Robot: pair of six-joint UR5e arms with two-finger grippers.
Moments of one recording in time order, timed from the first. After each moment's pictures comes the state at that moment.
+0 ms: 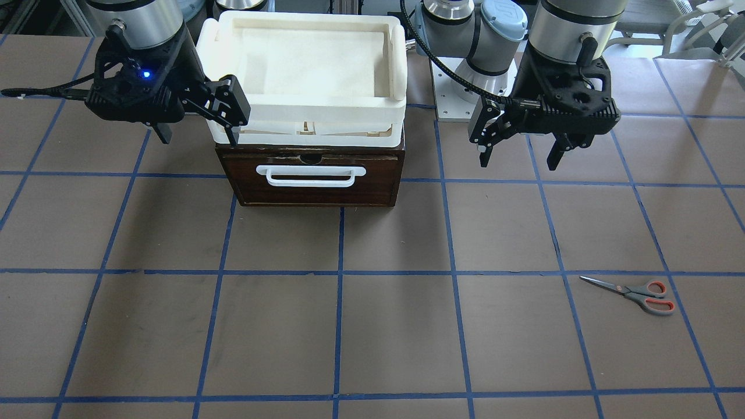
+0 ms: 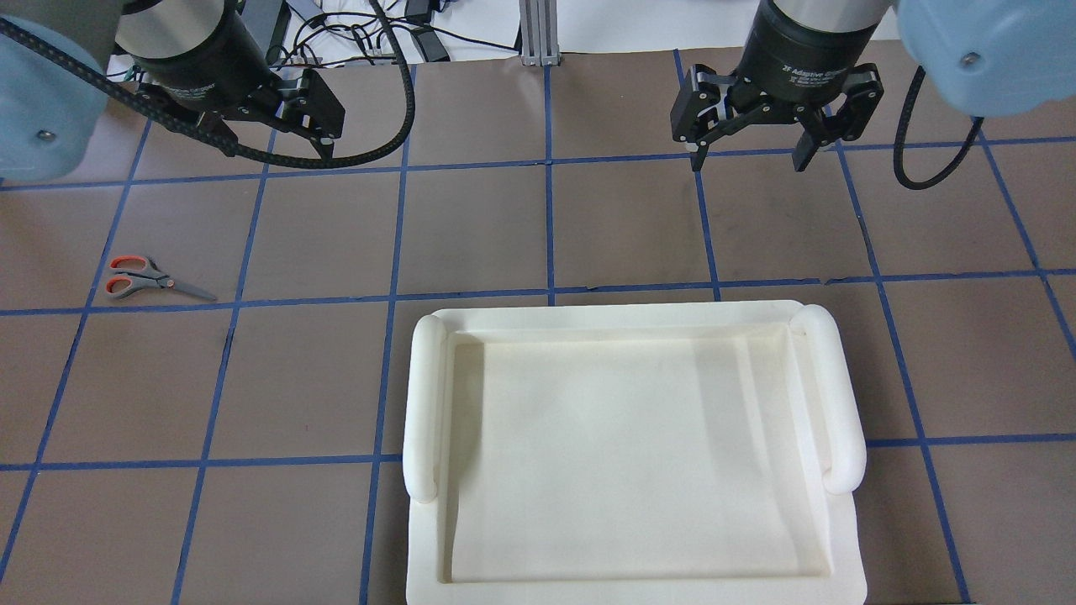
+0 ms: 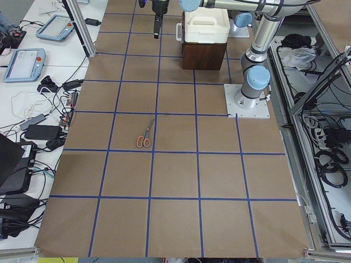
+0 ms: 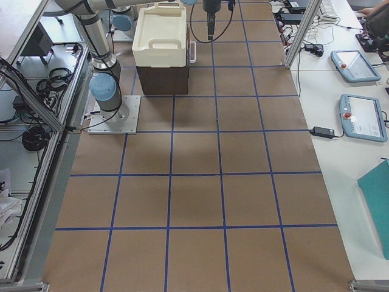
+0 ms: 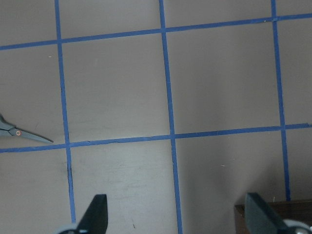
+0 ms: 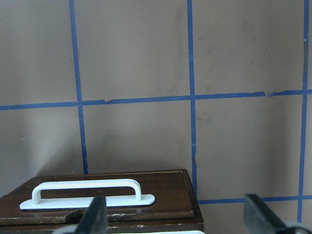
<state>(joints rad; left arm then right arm) -1.59 -1.59 -1.52 -1.46 1.62 0.05 1.66 -1.53 1.46 -1.52 -1.55 0.13</state>
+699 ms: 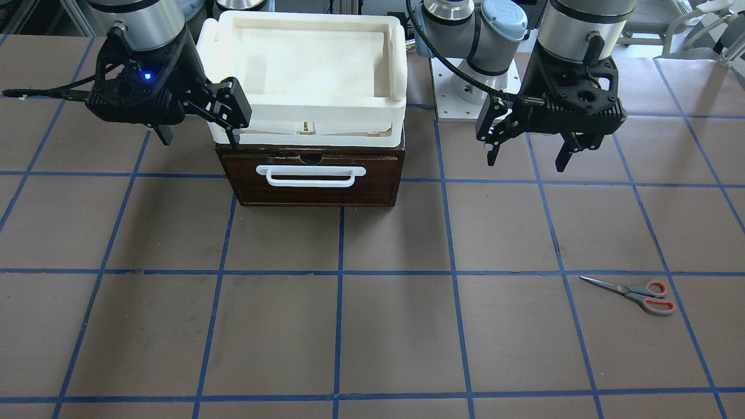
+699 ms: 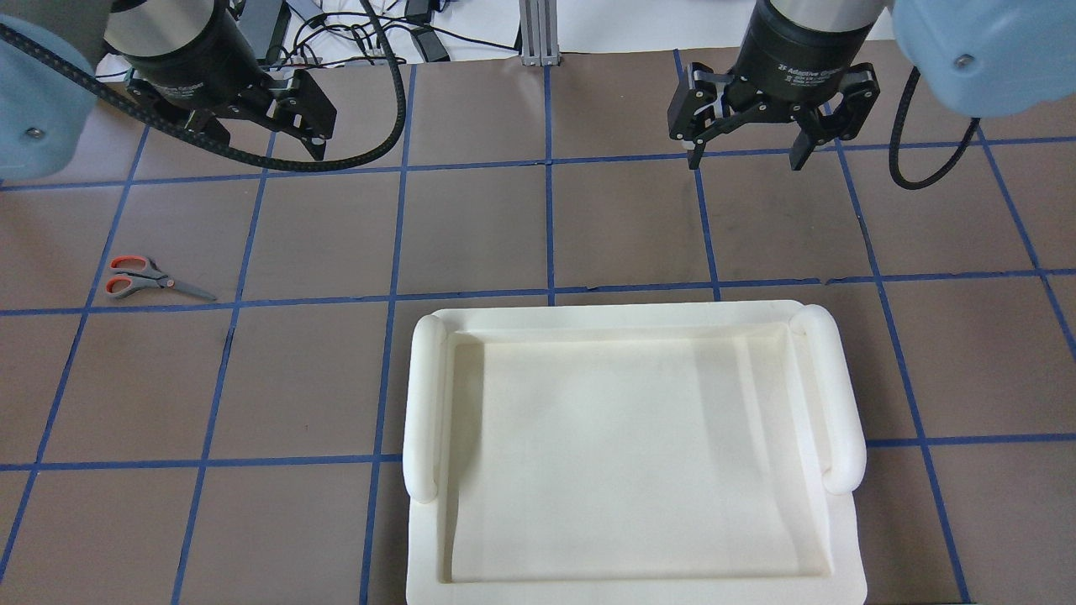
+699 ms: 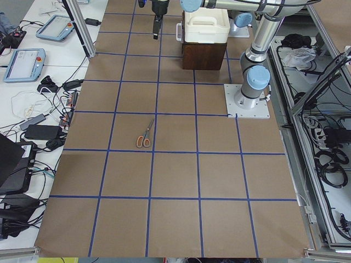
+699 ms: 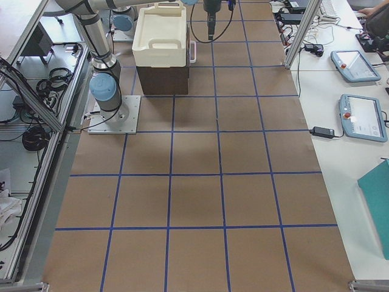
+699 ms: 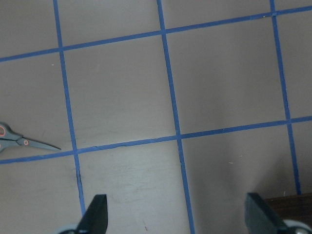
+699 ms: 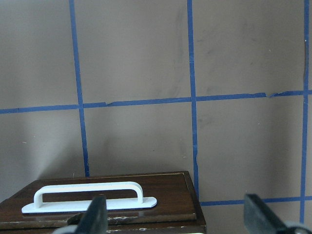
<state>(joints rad) -1.56 -1.58 -1.52 -1.45 1.62 0.20 1.67 -1.53 1.46 -1.53 -1.55 0.15</state>
